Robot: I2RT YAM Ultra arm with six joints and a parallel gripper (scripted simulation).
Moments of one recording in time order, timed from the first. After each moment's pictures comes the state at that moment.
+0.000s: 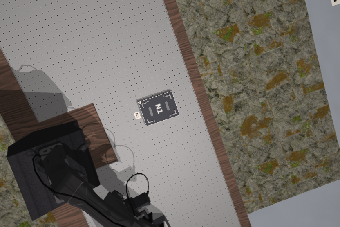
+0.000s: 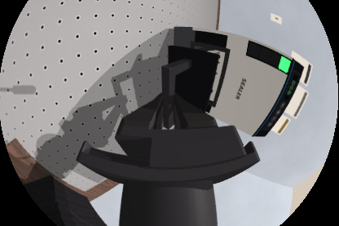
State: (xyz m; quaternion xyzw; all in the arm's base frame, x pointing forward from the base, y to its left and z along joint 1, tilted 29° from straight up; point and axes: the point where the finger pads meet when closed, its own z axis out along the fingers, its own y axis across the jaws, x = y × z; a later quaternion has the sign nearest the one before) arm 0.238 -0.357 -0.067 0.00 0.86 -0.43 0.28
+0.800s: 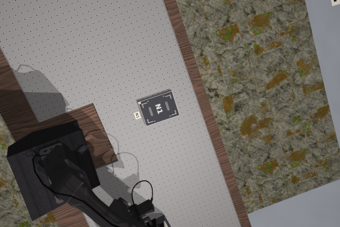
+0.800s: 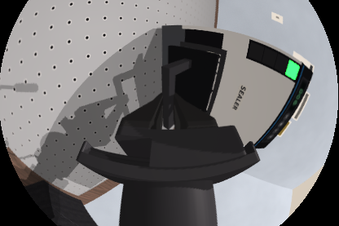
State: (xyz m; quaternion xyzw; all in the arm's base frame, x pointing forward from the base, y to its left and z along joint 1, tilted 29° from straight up) arm 0.246 -0.392 -0.063 0.00 0.86 -0.43 0.28
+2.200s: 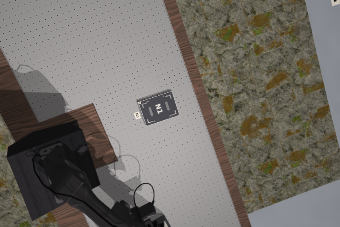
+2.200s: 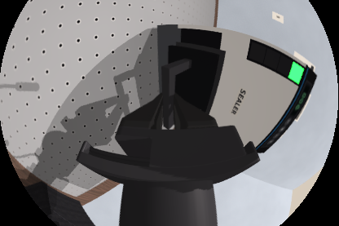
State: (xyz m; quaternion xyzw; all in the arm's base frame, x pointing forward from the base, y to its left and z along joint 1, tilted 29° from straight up) arm 0.248 -0.404 -0.062 0.00 0.86 -0.43 0.28
